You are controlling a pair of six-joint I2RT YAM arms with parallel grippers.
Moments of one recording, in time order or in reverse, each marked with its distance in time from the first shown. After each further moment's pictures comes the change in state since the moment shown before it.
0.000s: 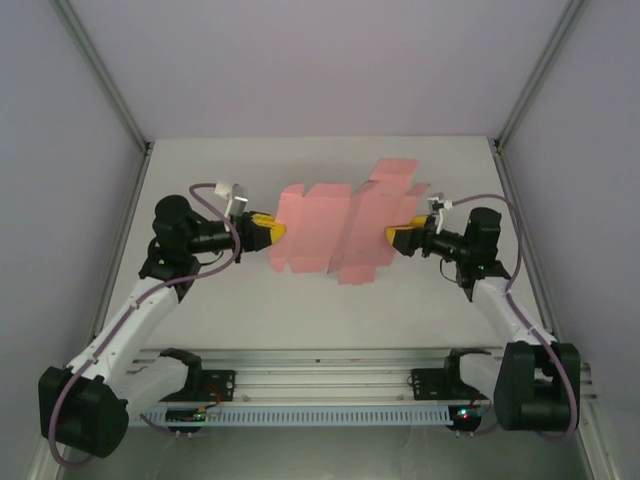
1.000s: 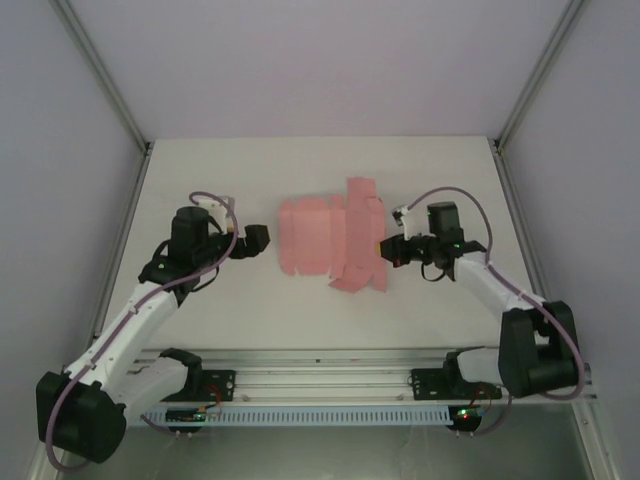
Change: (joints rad) left arm -0.014 -0.029 -0.021 -0.589 -0.911 -0.016; right arm 0.240 0.195 0.183 -0.521 0.404 -0.298
